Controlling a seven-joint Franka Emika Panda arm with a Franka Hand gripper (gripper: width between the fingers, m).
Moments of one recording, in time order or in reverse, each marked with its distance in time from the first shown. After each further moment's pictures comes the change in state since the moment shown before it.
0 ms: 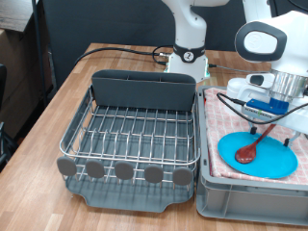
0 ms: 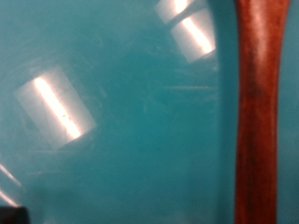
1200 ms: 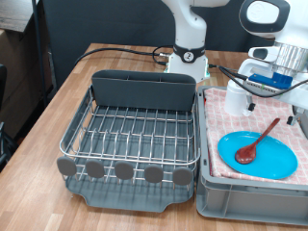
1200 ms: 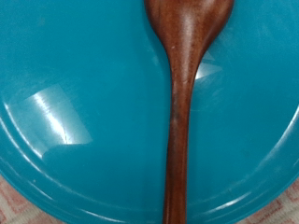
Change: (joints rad) arm -0.031 -0.162 0.054 -0.054 0.216 -0.094 -0.227
